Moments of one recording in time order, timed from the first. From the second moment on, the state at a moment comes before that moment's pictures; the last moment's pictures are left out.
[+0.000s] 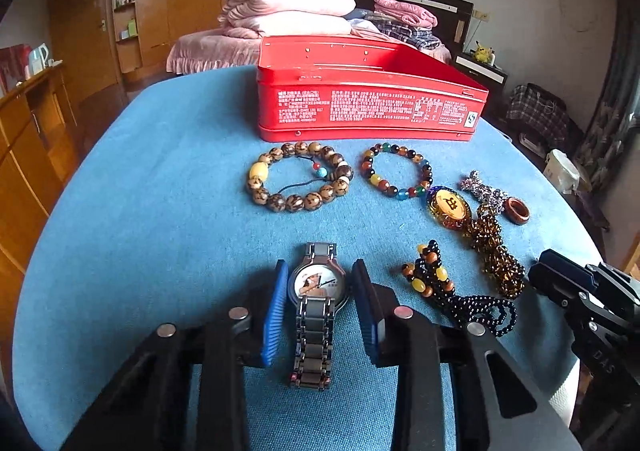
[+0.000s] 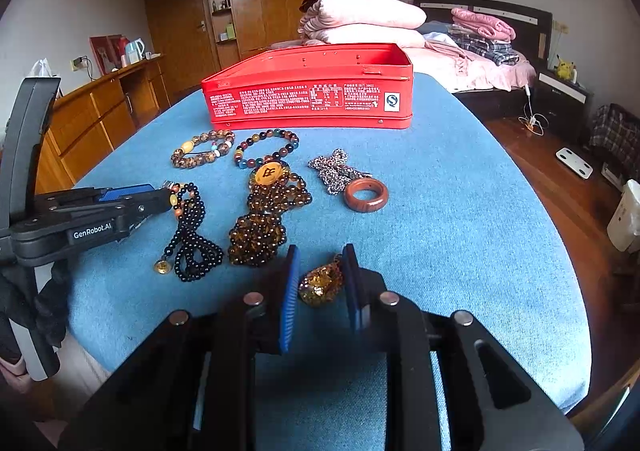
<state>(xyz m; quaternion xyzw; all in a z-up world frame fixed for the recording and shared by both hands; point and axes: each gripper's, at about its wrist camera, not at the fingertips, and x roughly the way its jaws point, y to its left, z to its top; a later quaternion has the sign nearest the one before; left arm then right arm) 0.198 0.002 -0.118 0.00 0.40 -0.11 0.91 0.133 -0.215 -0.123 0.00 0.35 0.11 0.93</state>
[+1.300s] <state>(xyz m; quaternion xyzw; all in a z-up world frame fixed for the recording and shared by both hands) 0.270 -0.006 -0.025 -0.06 0.30 -0.11 0.95 0.243 -0.209 -0.026 0.00 0.29 0.14 0.95</state>
